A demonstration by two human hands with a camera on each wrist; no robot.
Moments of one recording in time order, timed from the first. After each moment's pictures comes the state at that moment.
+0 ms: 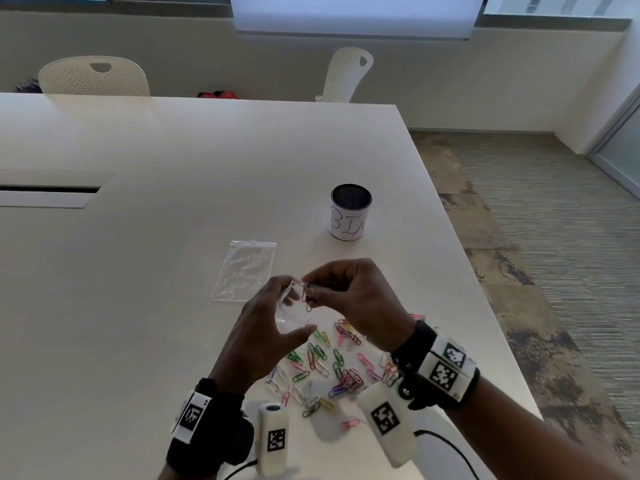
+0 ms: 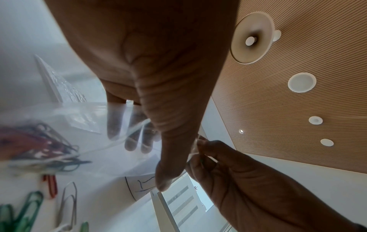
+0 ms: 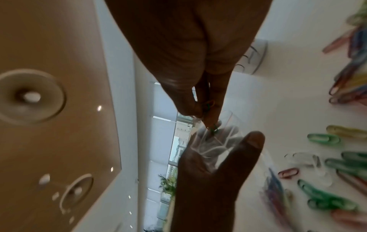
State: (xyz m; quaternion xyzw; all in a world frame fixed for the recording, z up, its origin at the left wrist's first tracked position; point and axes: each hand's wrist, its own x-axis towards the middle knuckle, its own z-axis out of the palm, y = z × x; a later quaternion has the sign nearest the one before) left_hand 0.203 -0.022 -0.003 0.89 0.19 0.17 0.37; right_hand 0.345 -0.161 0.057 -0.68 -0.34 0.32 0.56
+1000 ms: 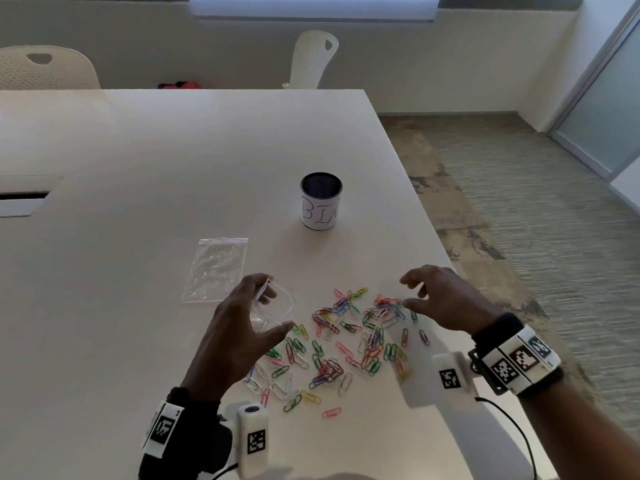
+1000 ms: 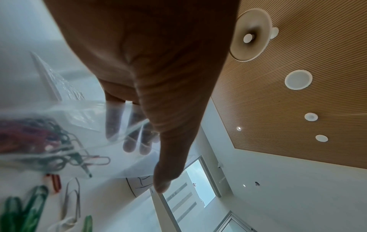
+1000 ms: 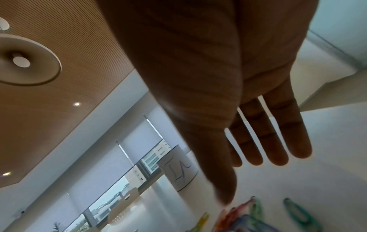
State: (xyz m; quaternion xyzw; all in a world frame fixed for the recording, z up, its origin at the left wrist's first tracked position) left_hand 0.202 -0.023 -0.008 0.89 0.18 0.16 0.38; right_hand 0.441 -0.280 0.031 -0.92 -0.33 0.19 0.12
